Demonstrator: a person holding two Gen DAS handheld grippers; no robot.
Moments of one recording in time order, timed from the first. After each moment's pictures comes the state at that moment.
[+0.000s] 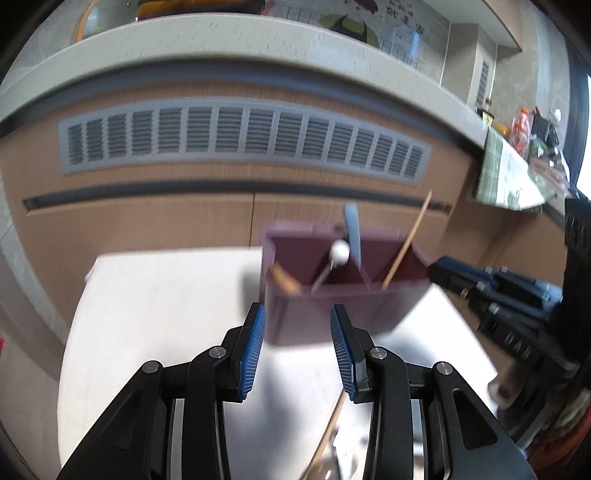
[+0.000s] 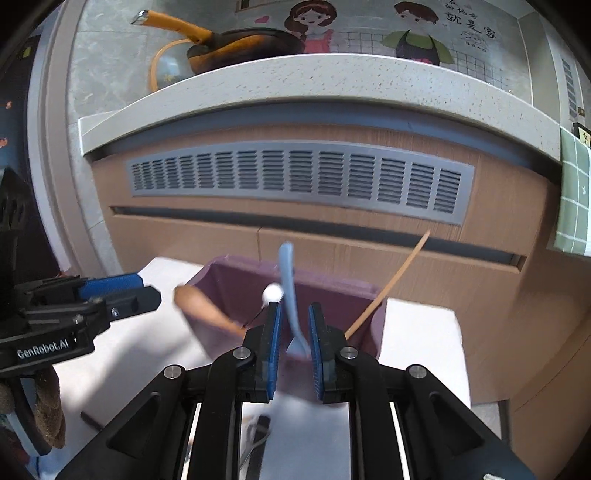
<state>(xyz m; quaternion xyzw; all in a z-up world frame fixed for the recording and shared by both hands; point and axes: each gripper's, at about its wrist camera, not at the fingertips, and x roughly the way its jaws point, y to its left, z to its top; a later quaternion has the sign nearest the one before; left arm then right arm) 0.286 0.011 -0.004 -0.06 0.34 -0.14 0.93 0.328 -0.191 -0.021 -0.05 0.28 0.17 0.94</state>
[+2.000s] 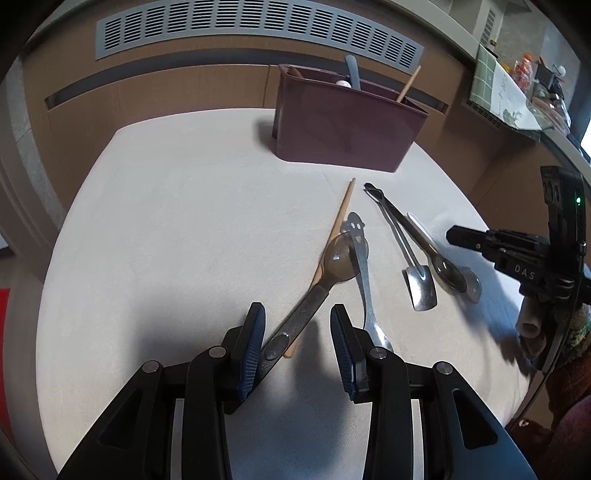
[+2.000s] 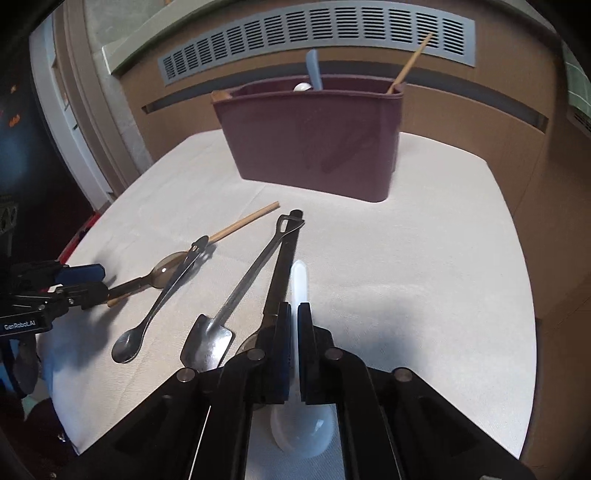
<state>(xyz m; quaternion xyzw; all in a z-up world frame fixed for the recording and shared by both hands) 0.170 0.022 -0.083 -0.03 0.46 -0.14 0.88 0.245 -0.231 -0.119 -0.04 0.43 0.23 0.87</state>
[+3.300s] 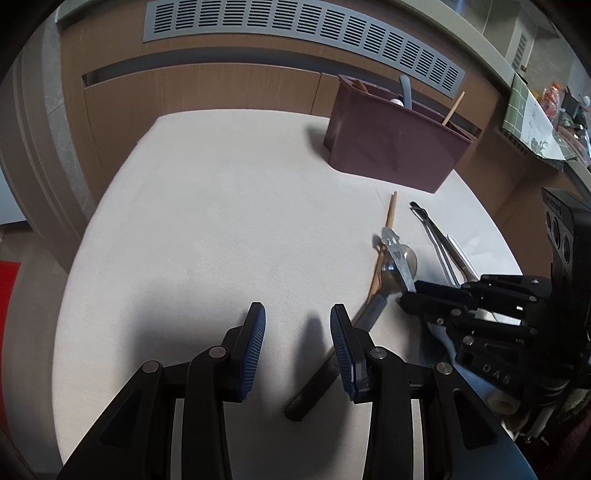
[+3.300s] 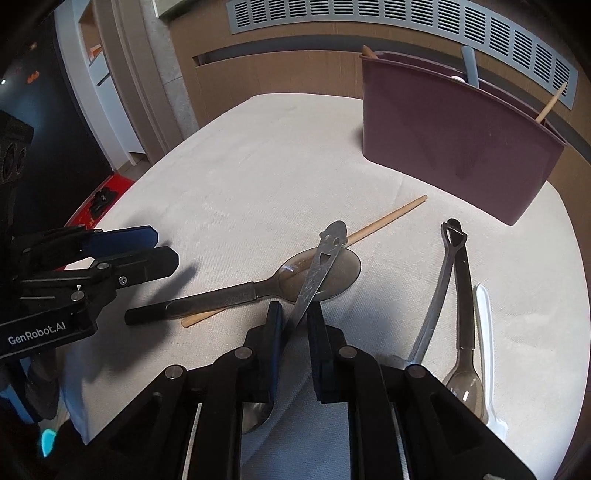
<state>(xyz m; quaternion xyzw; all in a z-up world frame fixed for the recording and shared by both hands) 0.178 0.062 -0.087 -0.07 0.45 -0.09 0.88 0.235 -0.097 -0.131 -0.10 0.46 0.27 0.84</state>
